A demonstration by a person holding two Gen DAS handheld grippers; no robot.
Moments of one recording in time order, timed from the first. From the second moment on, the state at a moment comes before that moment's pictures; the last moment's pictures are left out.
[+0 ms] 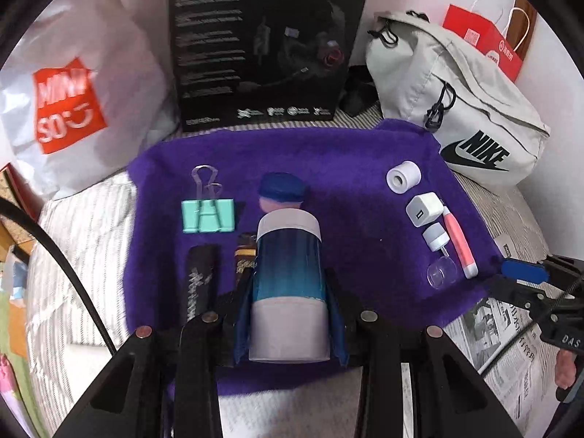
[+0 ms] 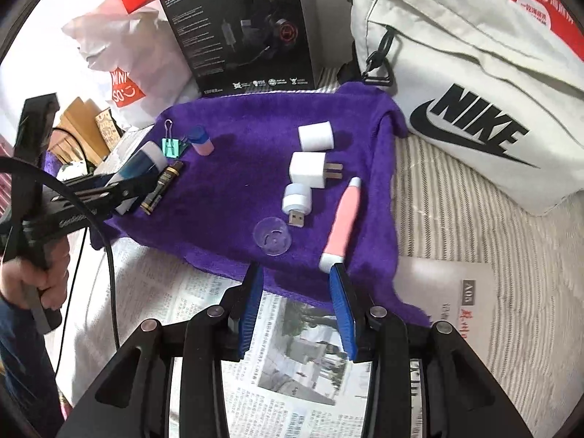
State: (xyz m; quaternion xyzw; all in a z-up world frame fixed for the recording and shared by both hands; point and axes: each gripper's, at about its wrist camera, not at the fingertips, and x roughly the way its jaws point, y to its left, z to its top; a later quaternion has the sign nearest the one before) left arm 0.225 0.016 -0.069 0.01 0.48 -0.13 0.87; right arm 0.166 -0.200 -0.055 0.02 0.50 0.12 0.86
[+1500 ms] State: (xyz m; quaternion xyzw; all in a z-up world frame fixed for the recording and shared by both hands) left arm 0.212 -0.004 -0.093 0.05 0.52 -0.14 0.84; right arm 0.163 -0.192 -0.062 0.00 0.49 0.12 0.86
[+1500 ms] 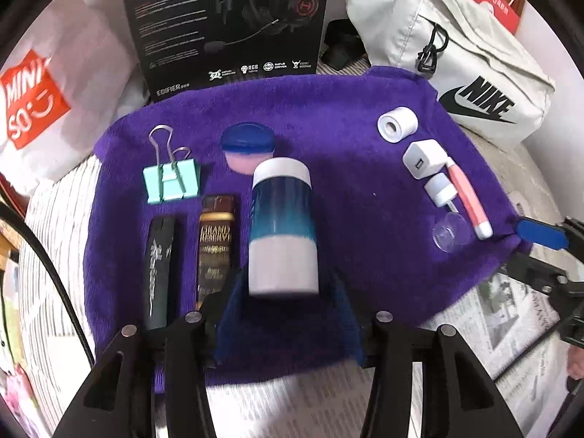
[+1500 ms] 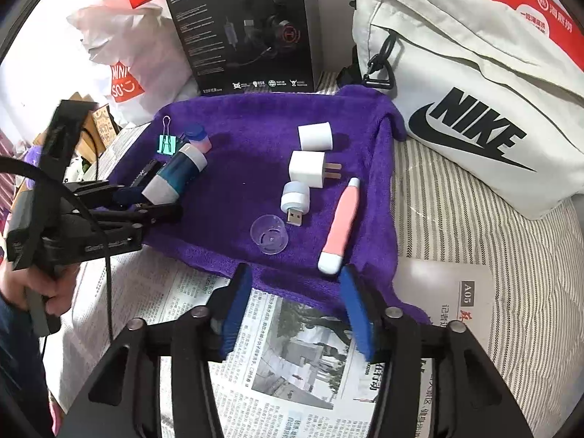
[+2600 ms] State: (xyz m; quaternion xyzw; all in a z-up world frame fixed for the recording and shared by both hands) left arm 0.083 0.026 0.013 0.00 0.47 -0.07 0.88; right arm 0.106 -0.188 -0.014 0.02 0.51 0.04 0.86
